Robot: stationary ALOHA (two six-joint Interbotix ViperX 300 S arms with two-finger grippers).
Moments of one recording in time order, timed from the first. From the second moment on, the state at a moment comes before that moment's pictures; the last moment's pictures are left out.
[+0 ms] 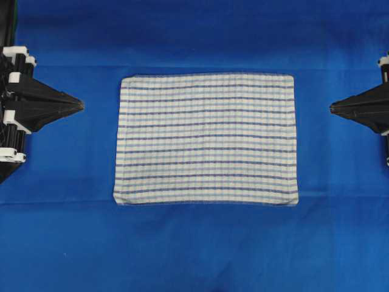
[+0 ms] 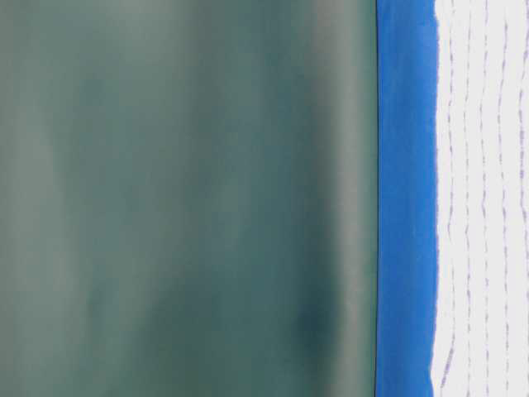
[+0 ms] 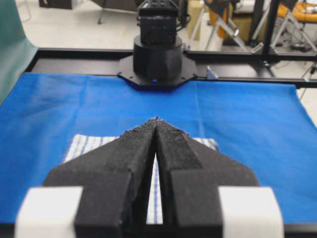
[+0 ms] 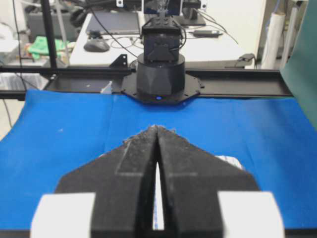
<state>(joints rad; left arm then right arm) 0.00 -0.97 1.18 0.00 -0.29 0.00 0.00 -0.97 1.18 0.00 -0.29 0.00</state>
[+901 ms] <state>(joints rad) 0.40 -0.49 1.23 -0.03 -0.47 -0.01 -0.43 -0.53 1.14 0.00 -0.12 0.12</state>
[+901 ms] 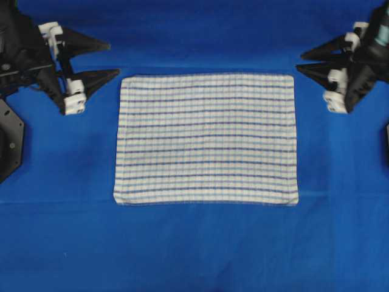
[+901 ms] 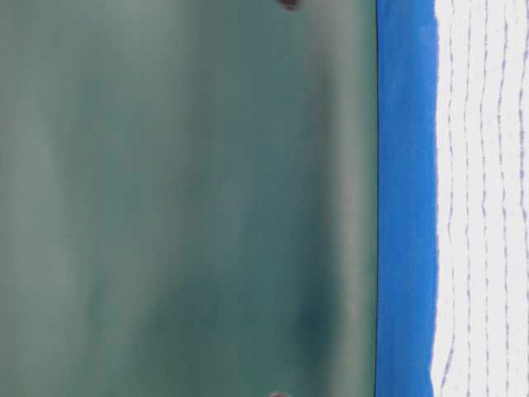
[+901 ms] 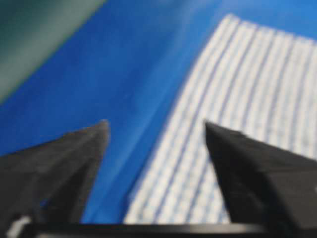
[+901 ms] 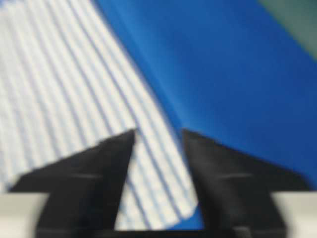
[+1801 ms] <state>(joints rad) 0.51 0.13 1.15 -0.03 -0.69 0.00 -0.53 -0.02 1.06 -0.01 -0.21 0.10</state>
